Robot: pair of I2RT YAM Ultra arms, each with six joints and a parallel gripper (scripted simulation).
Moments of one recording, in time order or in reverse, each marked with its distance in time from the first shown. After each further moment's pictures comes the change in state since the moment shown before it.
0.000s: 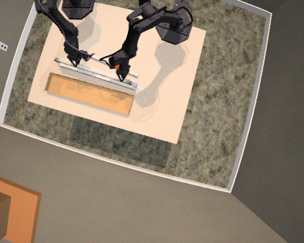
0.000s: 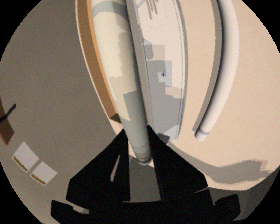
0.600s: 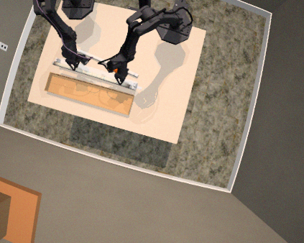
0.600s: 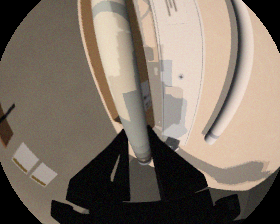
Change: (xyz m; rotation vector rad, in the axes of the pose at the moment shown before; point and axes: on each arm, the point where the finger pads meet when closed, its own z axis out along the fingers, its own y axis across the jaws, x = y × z) left arm -0.002 0.019 0.015 -0.001 0.007 -0.006; right arm 0.002 -0.021 0.017 0.001 -0.004 -0.004
